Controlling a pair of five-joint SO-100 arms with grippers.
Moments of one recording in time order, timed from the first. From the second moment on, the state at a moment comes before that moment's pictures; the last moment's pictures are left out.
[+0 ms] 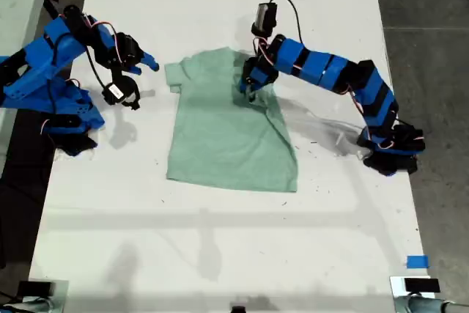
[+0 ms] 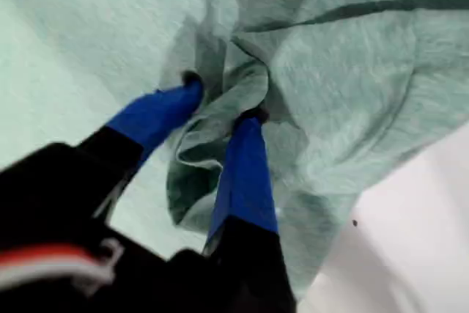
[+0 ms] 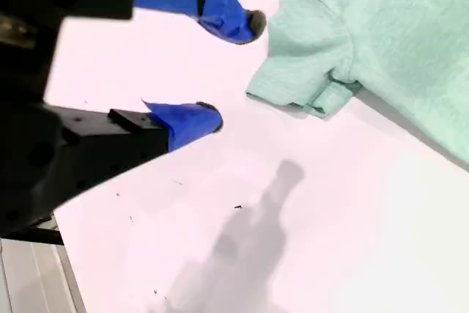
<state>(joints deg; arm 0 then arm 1) -42.9 127.5 114.9 86.8 28.1 26.3 48.3 45.0 70.4 -31.4</state>
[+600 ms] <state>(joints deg) -43.3 125.2 116.7 81.6 27.9 28.6 76.0 49.3 85.3 -35.2</state>
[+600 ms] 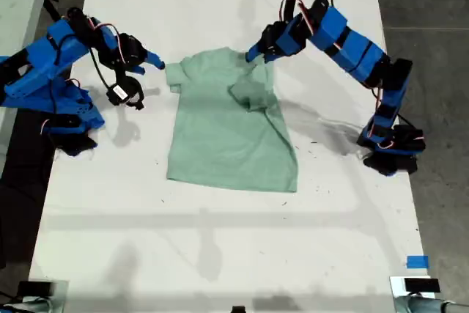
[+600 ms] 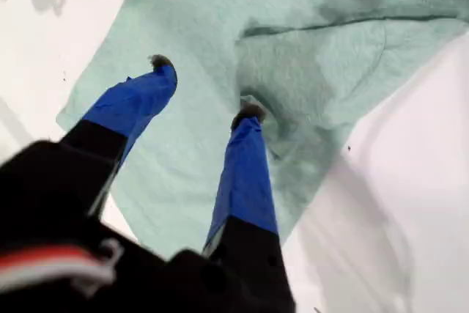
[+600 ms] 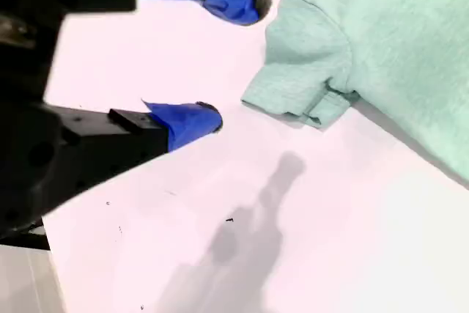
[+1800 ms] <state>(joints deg) -54.1 63.5 85.0 72.1 39.0 22.8 103.0 86.9 80.7 -29.8</state>
